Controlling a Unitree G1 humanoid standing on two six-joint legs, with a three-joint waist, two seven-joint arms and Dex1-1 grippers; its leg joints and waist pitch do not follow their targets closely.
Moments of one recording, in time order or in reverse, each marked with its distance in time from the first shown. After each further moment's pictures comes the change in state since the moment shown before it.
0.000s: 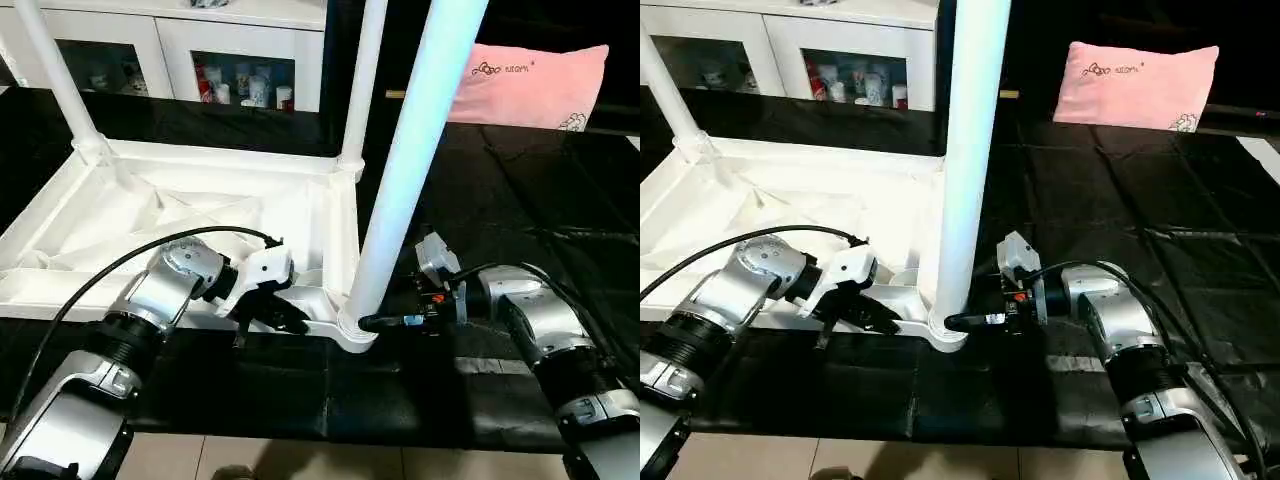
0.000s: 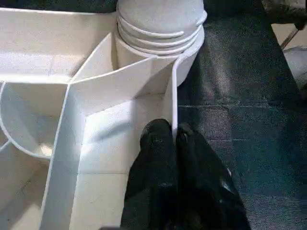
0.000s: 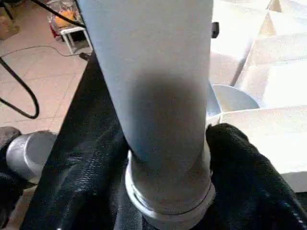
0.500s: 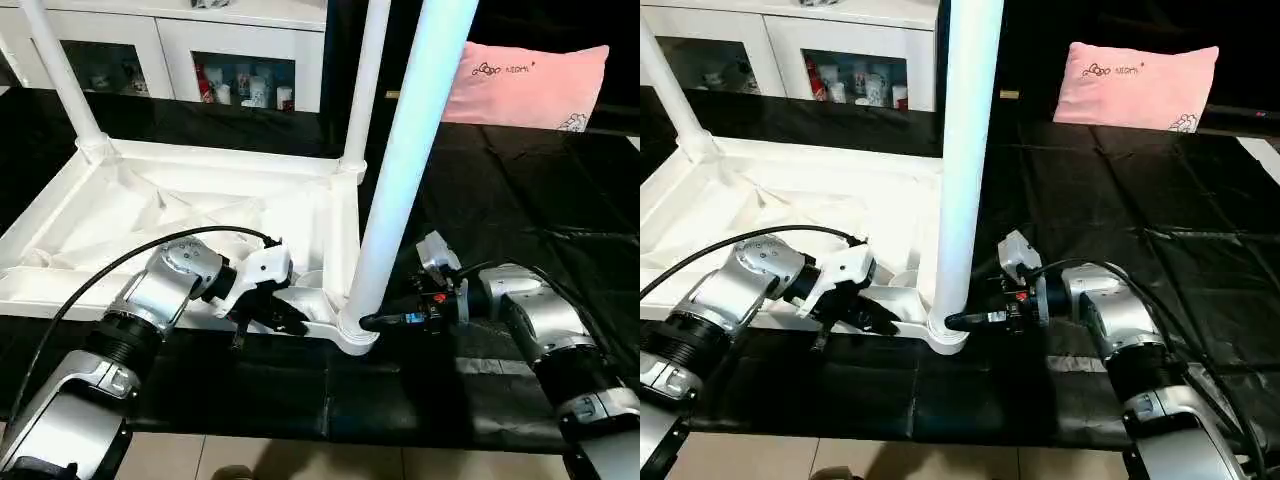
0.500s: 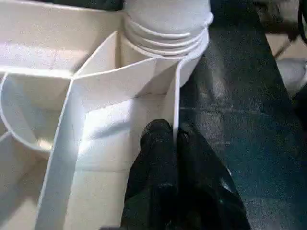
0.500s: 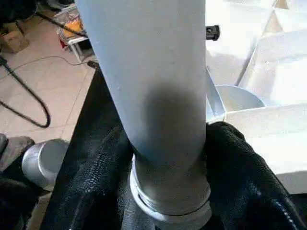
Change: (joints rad) left arm 0.000 -0.016 0.007 -0.013 -0.019 0.094 0.004; right arm 0.017 -0.001 -0.018 -0.035 0.023 0.103 -0.003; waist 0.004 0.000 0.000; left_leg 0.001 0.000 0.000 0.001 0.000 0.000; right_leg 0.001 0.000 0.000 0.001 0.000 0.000
